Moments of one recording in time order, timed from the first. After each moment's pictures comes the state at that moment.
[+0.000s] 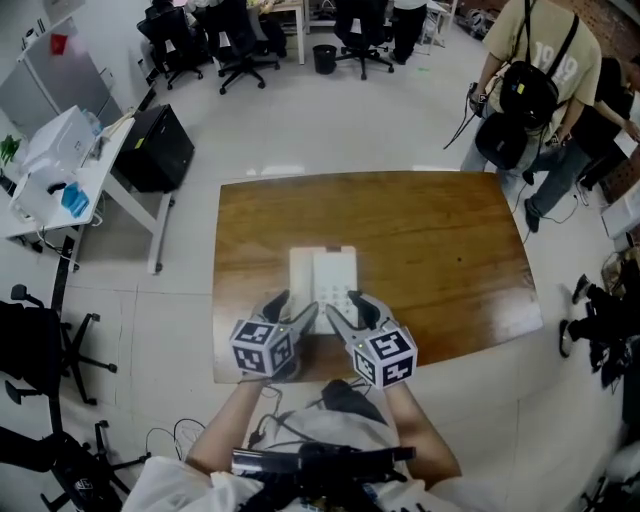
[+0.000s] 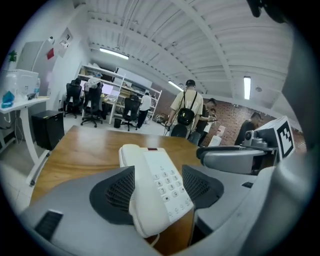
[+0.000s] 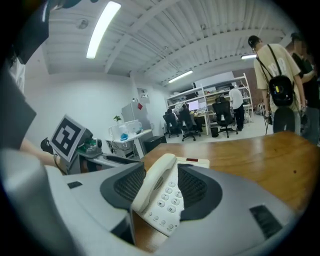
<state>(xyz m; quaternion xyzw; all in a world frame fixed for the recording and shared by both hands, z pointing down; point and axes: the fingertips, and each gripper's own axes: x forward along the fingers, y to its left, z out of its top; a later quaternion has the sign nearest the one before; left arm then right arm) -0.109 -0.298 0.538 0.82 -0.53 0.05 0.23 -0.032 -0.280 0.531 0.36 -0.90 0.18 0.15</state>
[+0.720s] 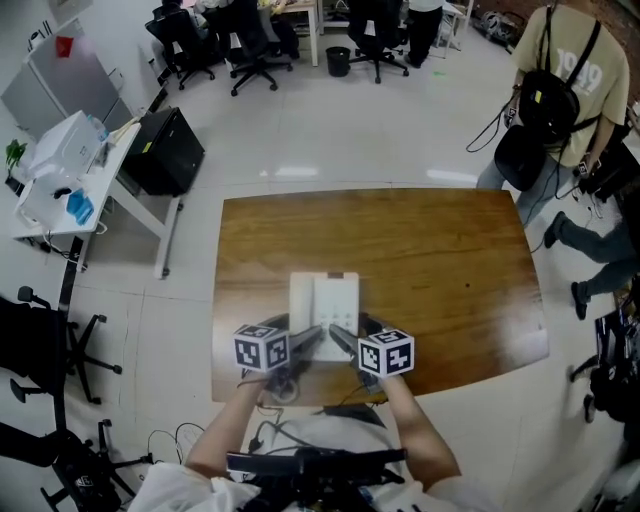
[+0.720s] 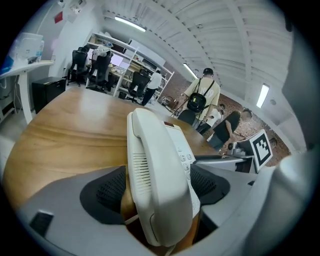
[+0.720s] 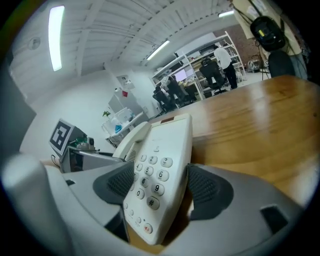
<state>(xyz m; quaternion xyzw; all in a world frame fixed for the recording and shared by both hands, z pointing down) -0.112 -0.326 0.627 0.78 -0.49 0.09 0.37 -0.017 -0.321 0.651 0.31 -0.85 0.36 0.21</state>
